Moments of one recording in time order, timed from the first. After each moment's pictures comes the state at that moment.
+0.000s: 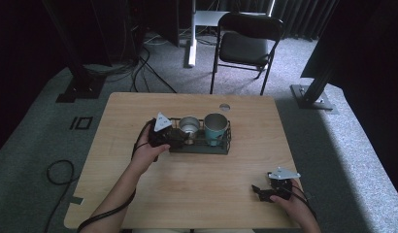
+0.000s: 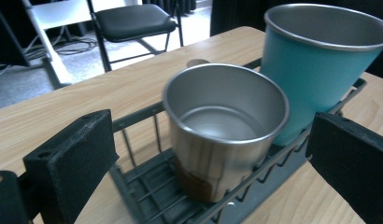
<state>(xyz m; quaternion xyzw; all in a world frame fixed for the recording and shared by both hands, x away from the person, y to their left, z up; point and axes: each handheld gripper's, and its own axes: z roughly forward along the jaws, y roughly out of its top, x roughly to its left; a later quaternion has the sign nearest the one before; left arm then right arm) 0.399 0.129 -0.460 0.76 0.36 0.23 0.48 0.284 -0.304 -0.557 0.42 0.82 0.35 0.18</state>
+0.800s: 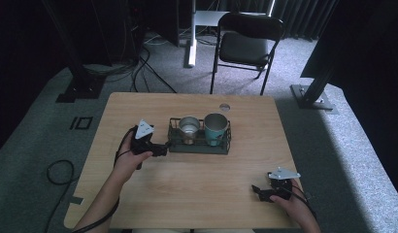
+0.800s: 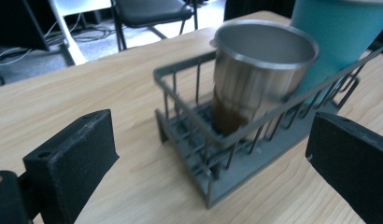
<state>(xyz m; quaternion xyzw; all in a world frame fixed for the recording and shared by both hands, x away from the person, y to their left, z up) 0.375 0.177 -0.472 0.76 0.39 0.23 0.46 0.284 -0.304 -0.557 0.42 0.82 0.35 0.18</state>
